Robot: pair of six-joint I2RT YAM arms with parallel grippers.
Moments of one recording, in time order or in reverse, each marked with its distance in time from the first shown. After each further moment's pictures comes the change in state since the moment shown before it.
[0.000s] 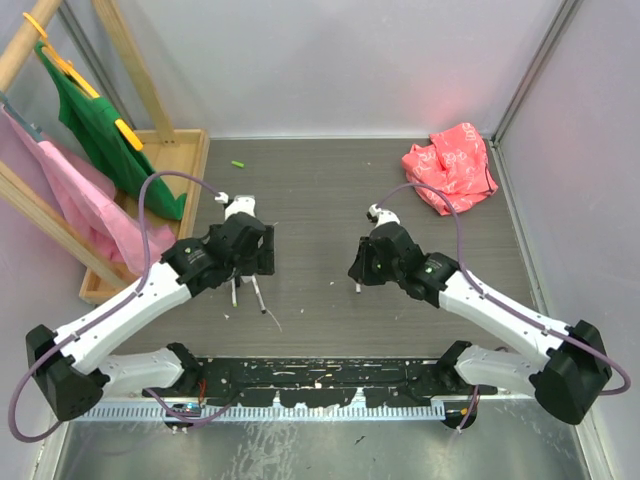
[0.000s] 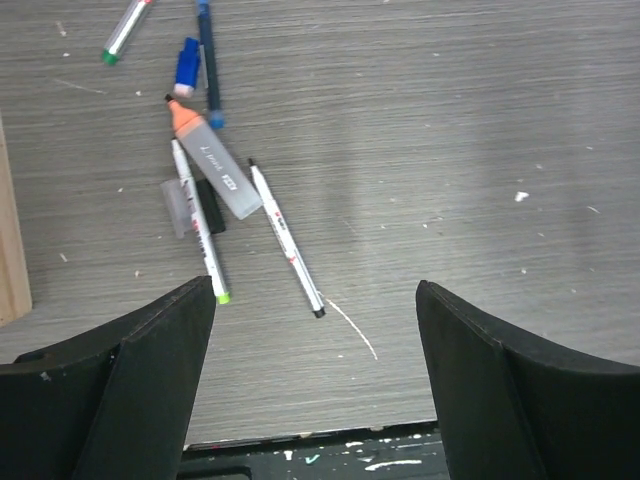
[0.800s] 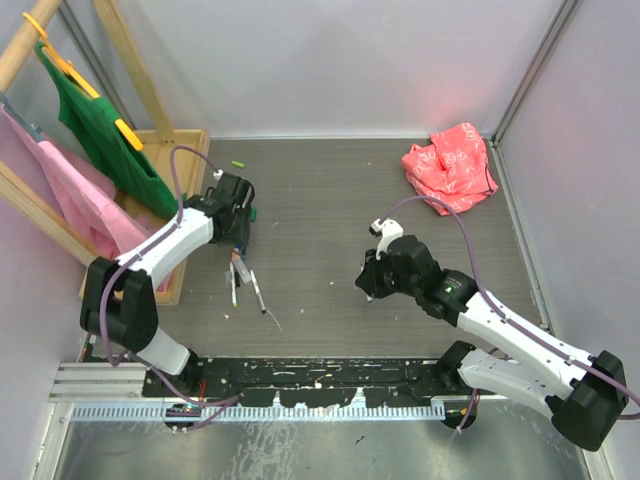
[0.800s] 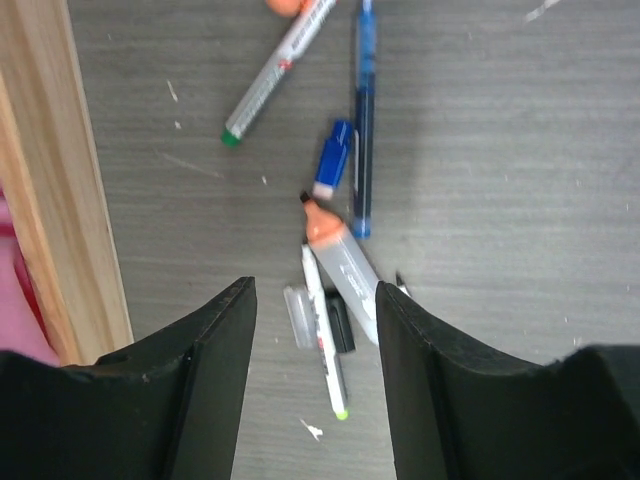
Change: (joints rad) left arm 0.413 0.425 0.082 0.114 0.129 0.317; right arm -0.001 -0.208 -0.126 0.017 -0.093 -0.246
